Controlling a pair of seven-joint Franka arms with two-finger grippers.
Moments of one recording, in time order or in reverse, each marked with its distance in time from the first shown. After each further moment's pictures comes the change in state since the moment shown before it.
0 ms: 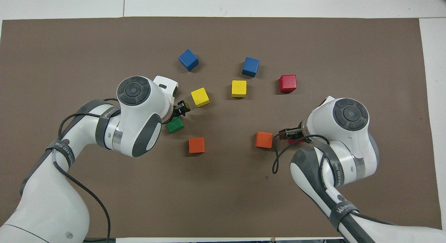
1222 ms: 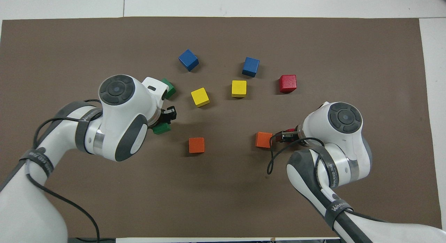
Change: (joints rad) left arm 0.066 -0.135 0.016 -0.031 0.006 -0.155 0.182; right arm 0.007 0.015 -0.003 -0.029 0.038 0.020 0.046
